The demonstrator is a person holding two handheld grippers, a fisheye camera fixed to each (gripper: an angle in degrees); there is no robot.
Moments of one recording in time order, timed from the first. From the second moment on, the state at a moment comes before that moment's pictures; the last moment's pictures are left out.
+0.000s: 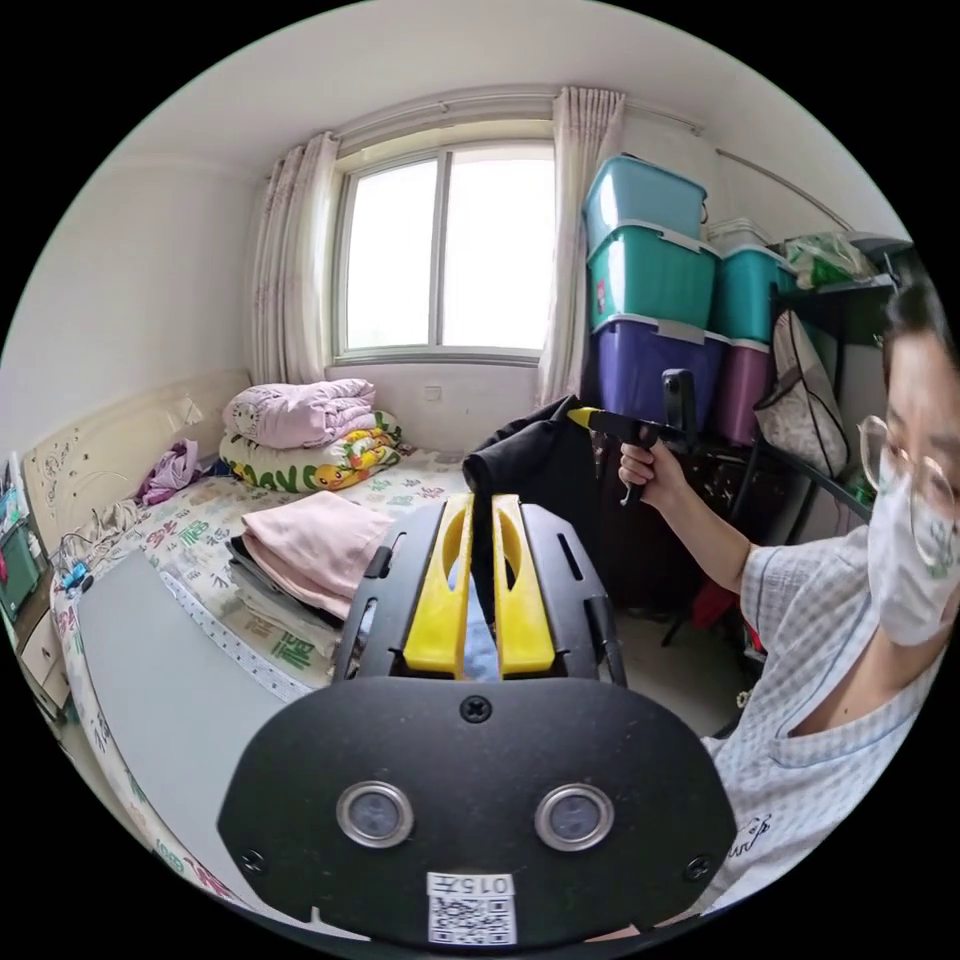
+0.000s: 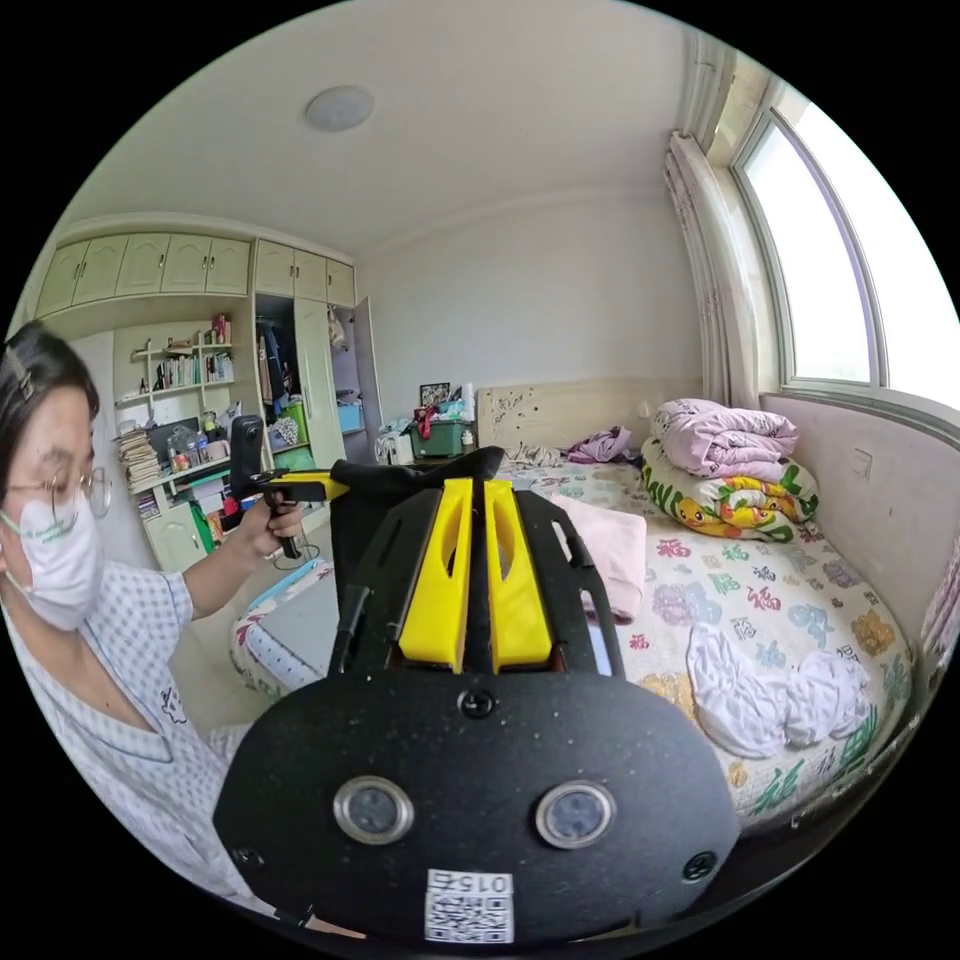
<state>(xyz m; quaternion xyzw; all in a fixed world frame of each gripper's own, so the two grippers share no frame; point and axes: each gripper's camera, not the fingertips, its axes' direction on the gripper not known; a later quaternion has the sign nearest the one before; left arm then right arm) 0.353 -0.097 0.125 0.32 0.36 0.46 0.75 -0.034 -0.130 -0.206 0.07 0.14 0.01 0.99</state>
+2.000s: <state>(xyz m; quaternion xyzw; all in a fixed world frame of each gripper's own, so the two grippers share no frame) 0.387 -0.350 0.421 0.17 0.34 0.35 0.86 0.167 -0.186 0.242 -0.30 0.18 -0.01 0.94</state>
